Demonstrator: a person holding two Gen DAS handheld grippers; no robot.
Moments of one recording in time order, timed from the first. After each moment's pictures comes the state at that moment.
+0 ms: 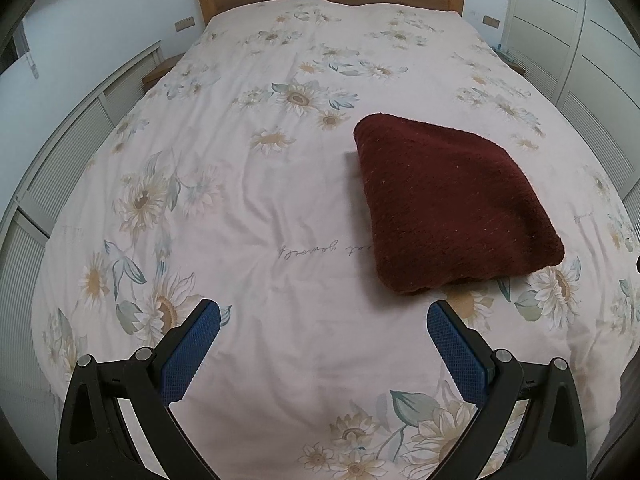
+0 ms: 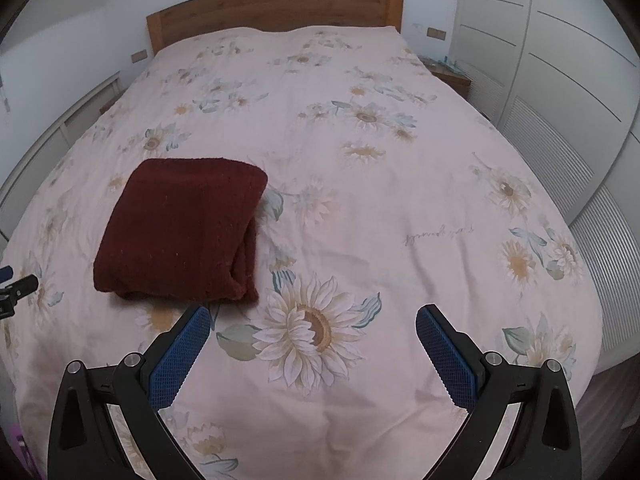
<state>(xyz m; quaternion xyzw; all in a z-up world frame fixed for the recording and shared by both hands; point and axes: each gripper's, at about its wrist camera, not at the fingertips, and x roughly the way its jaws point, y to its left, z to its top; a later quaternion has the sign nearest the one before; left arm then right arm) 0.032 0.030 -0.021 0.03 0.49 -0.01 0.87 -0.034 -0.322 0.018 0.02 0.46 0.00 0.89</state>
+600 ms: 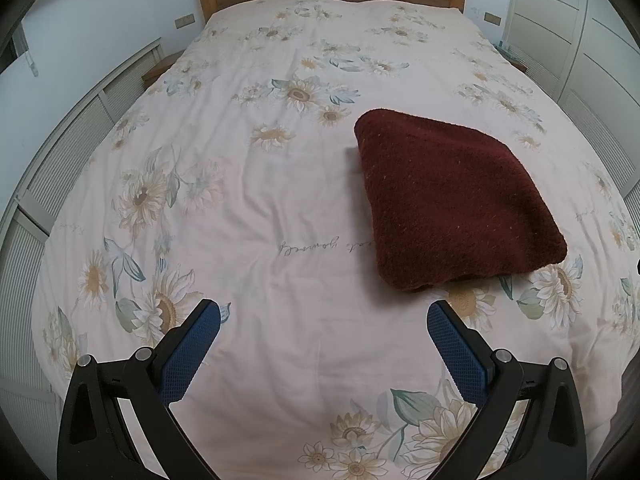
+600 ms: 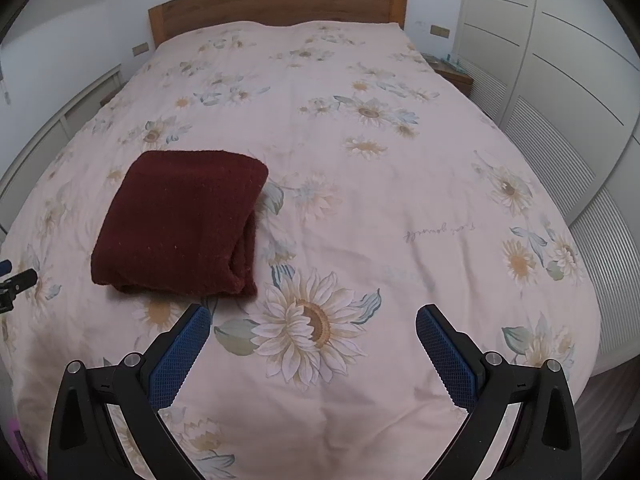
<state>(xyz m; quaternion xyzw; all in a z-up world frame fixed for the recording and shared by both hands) 0.032 0.031 -0.024 0.03 0.50 -0.01 0.87 -0.032 -0.320 0.015 0.01 0.47 0.01 0.88</state>
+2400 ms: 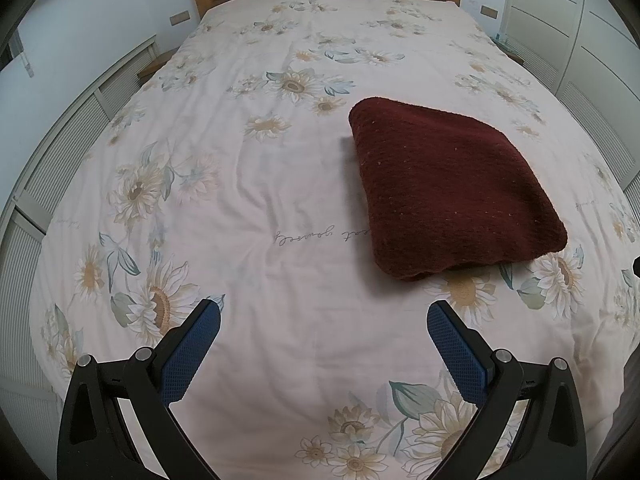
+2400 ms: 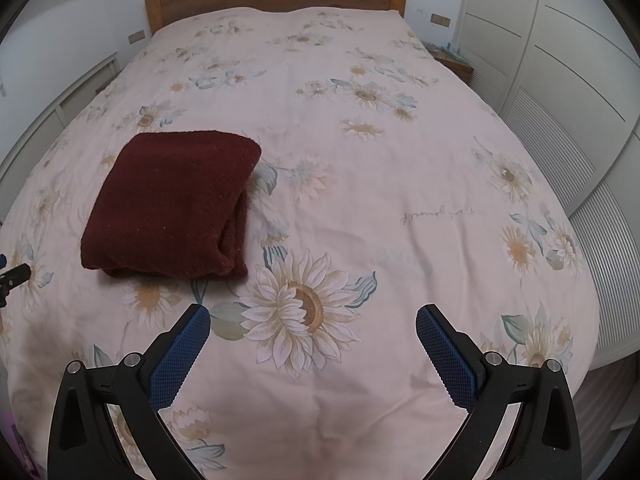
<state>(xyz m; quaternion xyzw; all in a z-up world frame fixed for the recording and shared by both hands) 0.023 0.035 -0.030 0.04 0.51 -0.02 0.86 -0.034 -0.323 0.000 0.00 0.49 0.00 0.87</state>
